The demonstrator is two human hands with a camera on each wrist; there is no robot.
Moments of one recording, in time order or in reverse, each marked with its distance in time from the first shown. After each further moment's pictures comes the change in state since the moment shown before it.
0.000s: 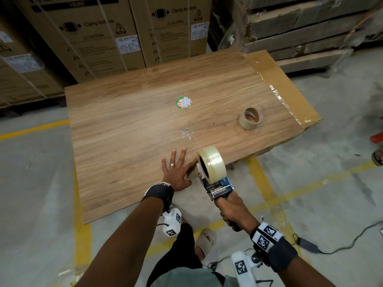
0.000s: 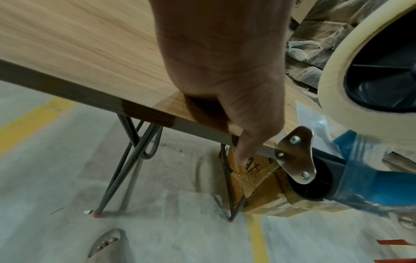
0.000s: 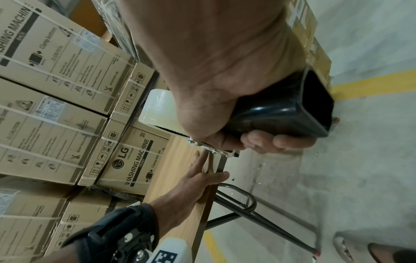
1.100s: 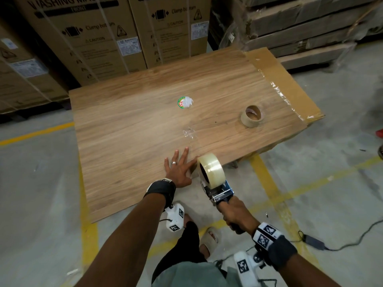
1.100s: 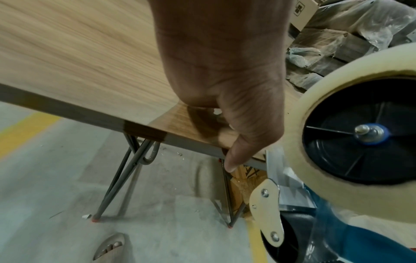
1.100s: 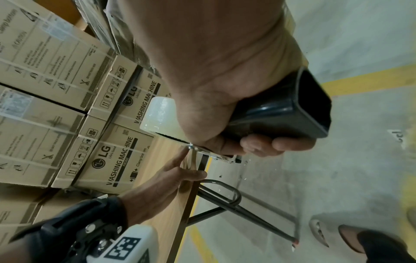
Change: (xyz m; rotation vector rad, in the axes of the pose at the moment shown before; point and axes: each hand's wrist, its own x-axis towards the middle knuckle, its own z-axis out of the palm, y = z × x) left_hand -0.006 -0.003 -0.014 -0.089 -0.047 0.003; right_hand -0.015 0.005 0.004 -0.050 -0.077 0.058
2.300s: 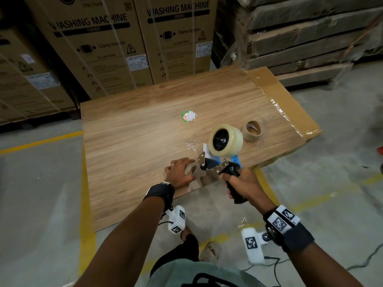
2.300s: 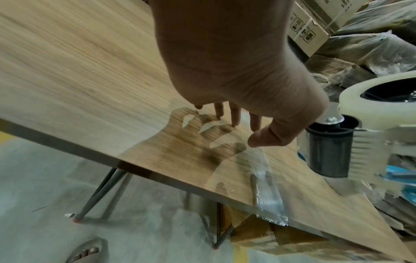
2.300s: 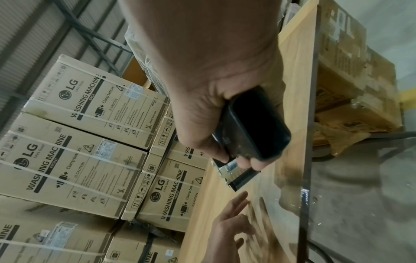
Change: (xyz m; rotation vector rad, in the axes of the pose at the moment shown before) left_hand 0.004 0.006 -0.037 -0.382 0.183 -0.101; right_hand 0.010 -0.087 -0.065 0.279 0.138 -0.240
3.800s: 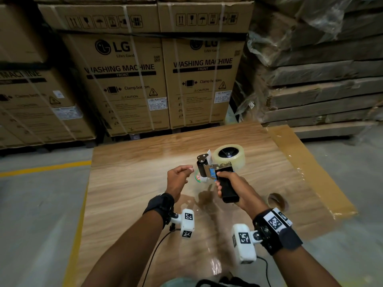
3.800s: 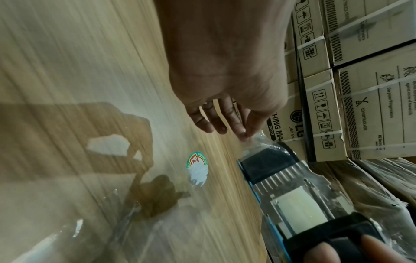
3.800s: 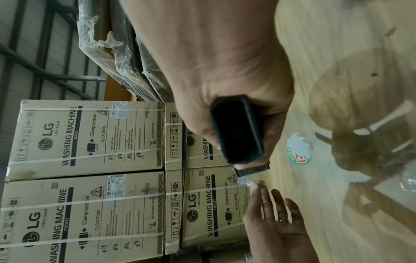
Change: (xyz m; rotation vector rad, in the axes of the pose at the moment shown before) left_hand 0.162 0.028 -0.137 -1.102 0.406 -0.158; right_hand 0.176 -0.183 0.040 0.493 -0.187 0.163
